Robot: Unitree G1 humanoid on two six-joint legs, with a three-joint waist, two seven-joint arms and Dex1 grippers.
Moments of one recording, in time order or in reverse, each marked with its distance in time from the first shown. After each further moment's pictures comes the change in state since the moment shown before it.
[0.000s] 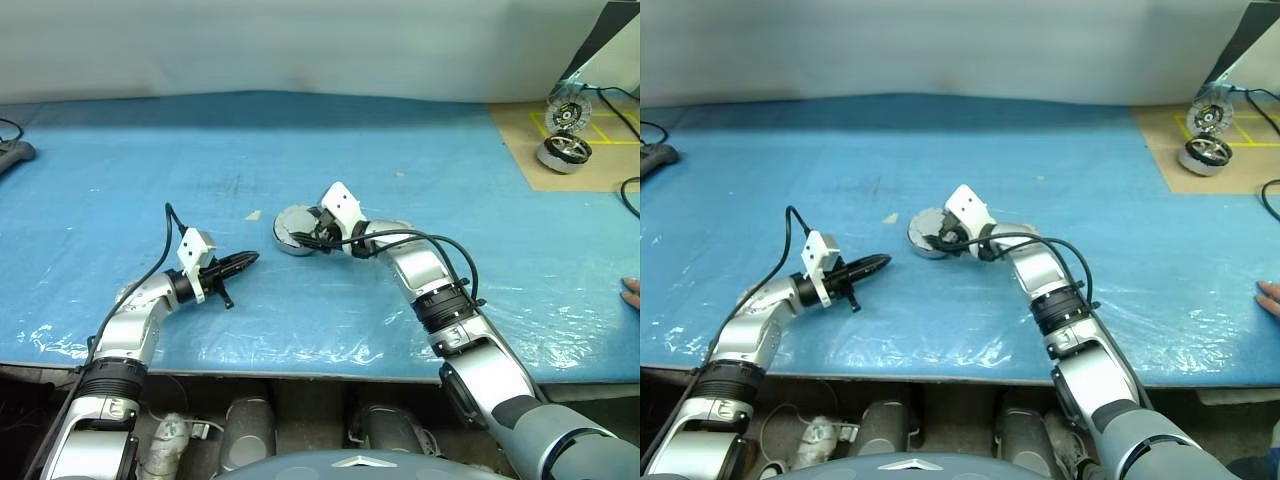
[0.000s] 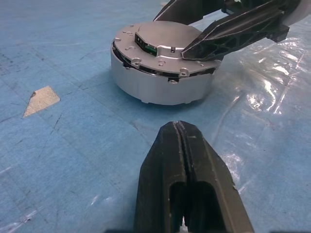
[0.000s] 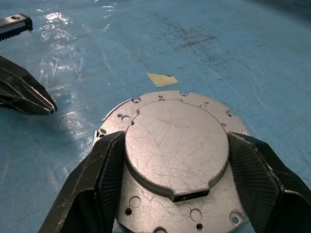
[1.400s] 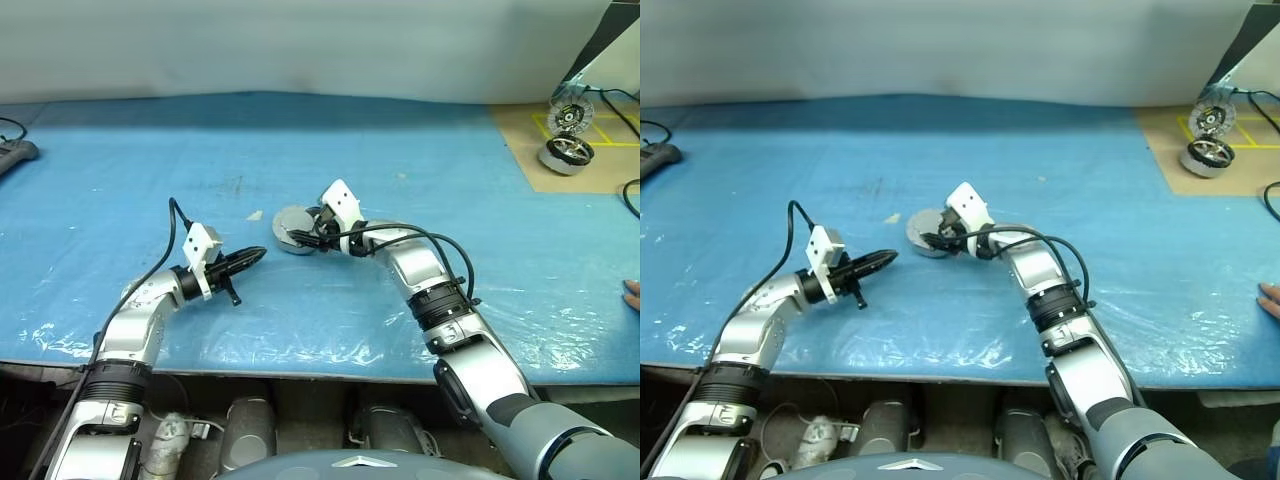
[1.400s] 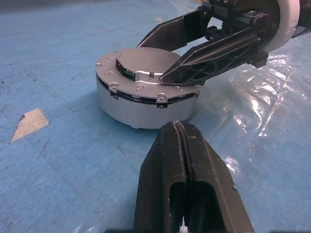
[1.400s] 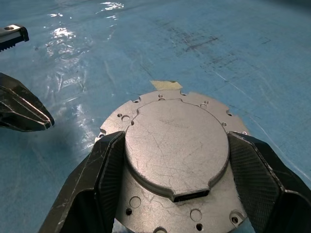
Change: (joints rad) left arm 0.015 -0.022 -0.002 -0.114 -0.016 0.088 0.038; right arm -0.015 0.031 -0.039 0.035 0.035 0.034 0.012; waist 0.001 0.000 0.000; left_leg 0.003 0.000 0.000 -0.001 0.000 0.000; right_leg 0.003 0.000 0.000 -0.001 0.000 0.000
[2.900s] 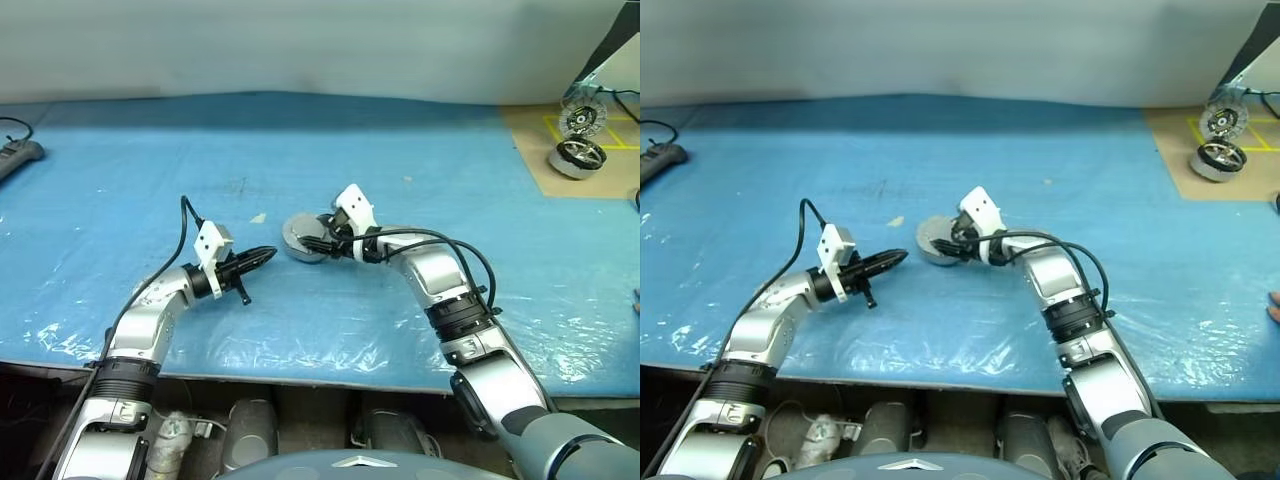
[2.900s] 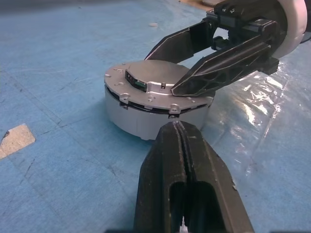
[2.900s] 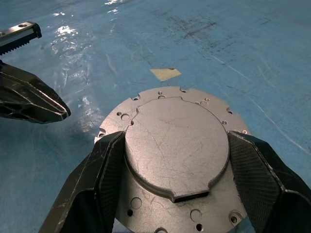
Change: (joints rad) left arm -0.013 -0.029 -0.028 -0.034 0.002 0.030 0.011; right arm 0.082 -0.071 0.013 -0.177 0.075 0.181 -0.021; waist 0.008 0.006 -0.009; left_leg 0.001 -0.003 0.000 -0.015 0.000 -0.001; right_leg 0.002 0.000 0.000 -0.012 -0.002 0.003
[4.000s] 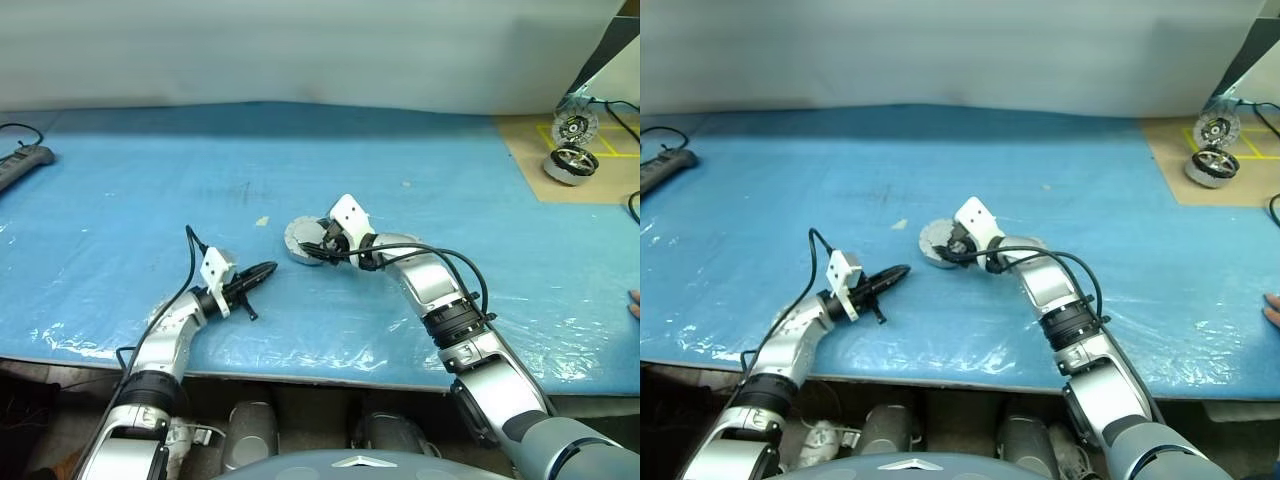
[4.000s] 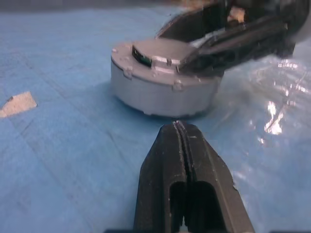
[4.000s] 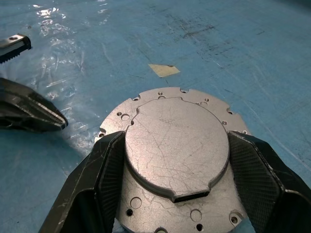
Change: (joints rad) left arm -0.025 -0.109 0.016 0.290 0.016 -0.287 -0.011; right arm 0.039 -0.008 0.063 0.045 -0.067 -0.128 -0.044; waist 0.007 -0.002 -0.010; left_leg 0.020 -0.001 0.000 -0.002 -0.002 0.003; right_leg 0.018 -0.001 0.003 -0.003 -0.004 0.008
